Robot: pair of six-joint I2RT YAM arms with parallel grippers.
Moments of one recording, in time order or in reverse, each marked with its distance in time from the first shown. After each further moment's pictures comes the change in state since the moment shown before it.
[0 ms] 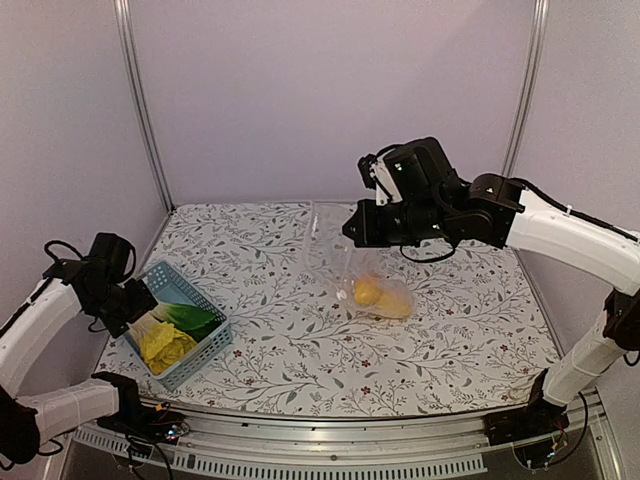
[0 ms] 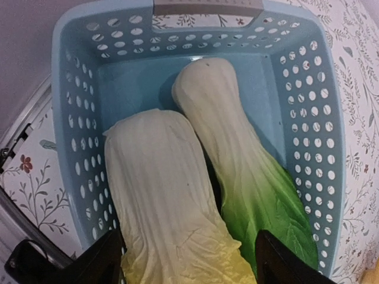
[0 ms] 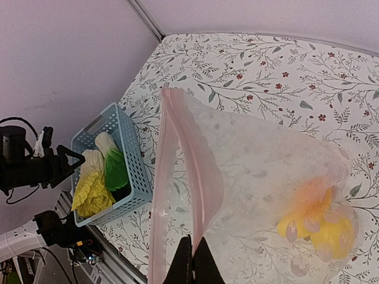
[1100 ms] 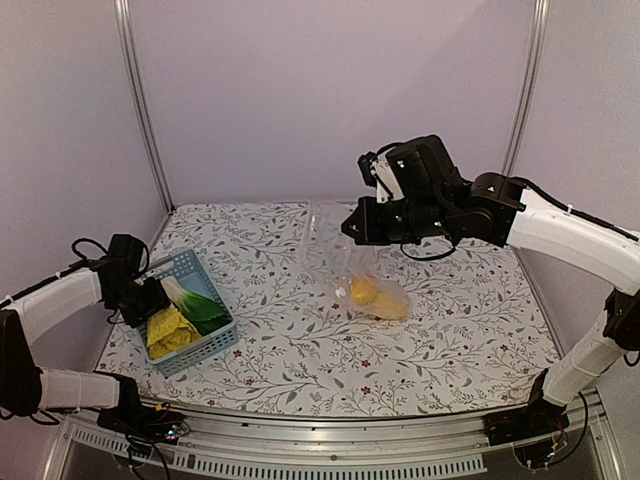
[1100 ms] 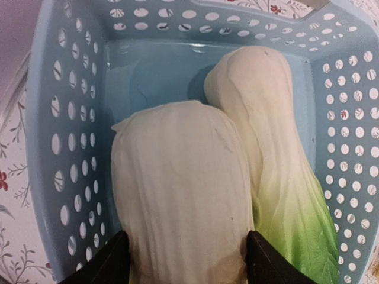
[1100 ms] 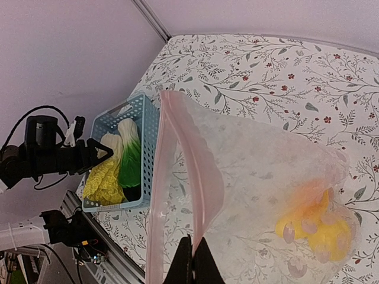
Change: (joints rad) left arm 0.059 0.225 -0.098 0.332 0.113 0.168; right arm -0.011 -0.005 0.000 0.014 -0.033 -0.003
